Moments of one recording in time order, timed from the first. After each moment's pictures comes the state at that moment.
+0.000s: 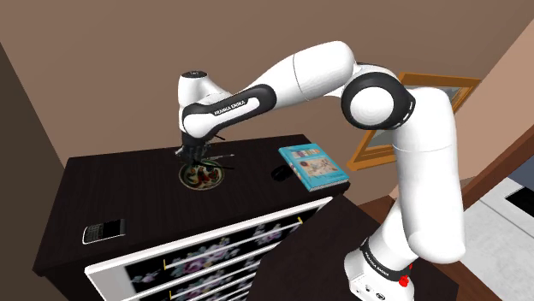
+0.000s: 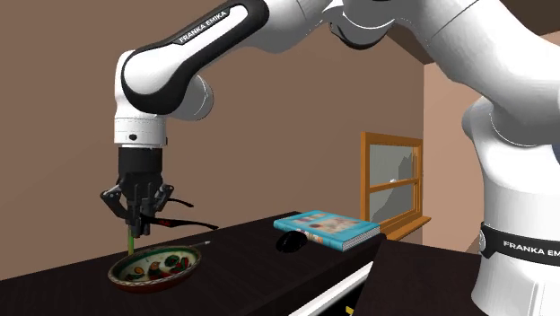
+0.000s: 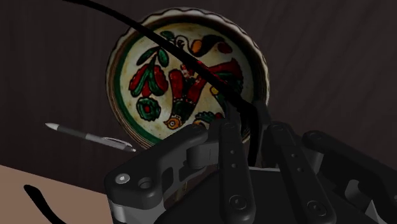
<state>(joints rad) 0.33 0.61 0.11 -1.62 -0.08 2.24 0.47</state>
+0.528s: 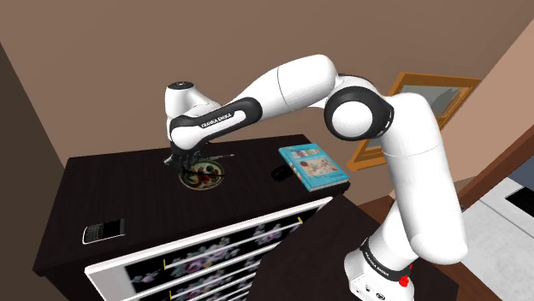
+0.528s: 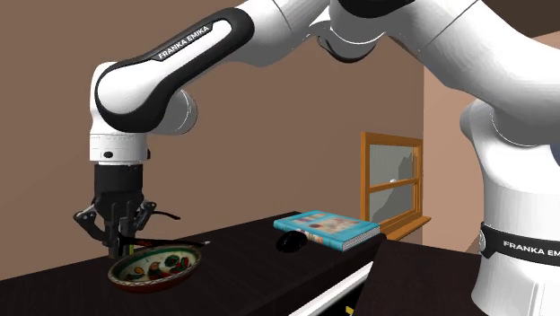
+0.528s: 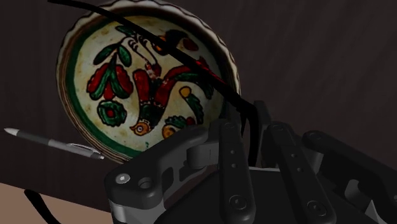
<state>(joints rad) 0.37 0.73 0.11 -1.50 -0.09 2.24 0.51</state>
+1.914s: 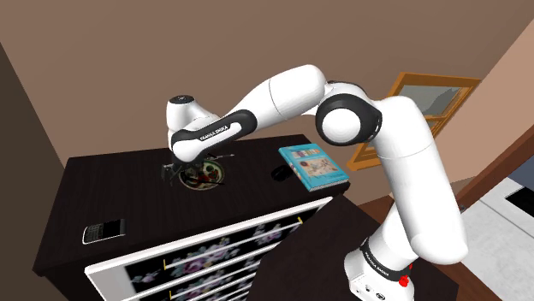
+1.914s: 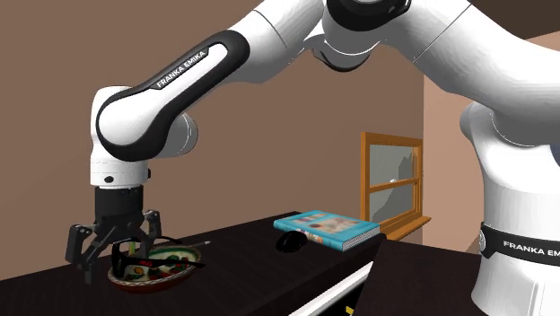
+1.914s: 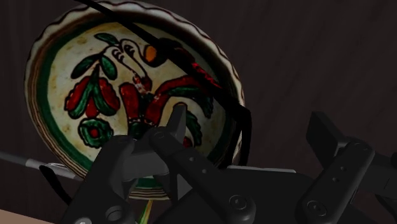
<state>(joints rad) 0.37 0.79 0.10 -1.50 -0.10 2.31 0.52</state>
